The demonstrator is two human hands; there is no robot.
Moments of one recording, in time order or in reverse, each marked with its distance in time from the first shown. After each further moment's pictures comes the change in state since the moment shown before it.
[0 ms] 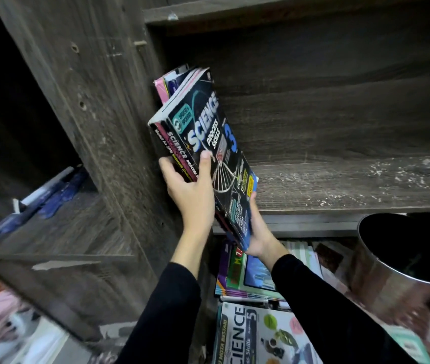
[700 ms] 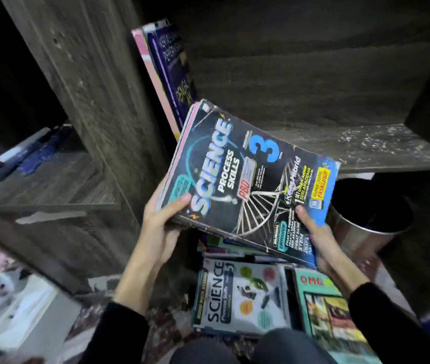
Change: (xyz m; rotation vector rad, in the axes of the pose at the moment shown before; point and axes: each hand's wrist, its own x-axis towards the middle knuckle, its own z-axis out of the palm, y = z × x) left_hand -0.071 -0.002 -0.100 -0.351 -0.573 -0.568; right_hand -0.156 -0.013 -0.102 -0.387 0.500 -0.385
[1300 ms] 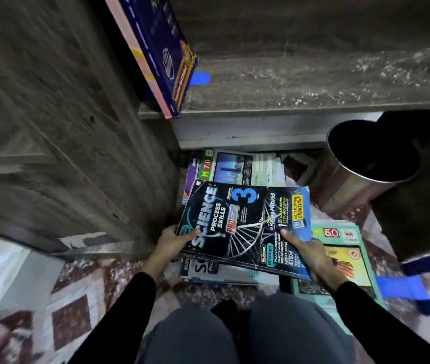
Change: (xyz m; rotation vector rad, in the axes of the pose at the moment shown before) left_hand -0.025 -0.202 -0.093 0.618 0.226 -0.826; right_hand -0.011 0.121 -0.091 -0.356 0.247 0.311
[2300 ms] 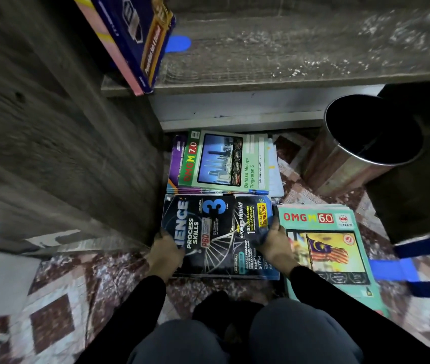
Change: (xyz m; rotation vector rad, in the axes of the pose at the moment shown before) left_hand 0.027 -0.046 0.029 0.777 0.134 -0.049; right_hand 0.033 0.039 0.048 -1.015 0.019 -0.005
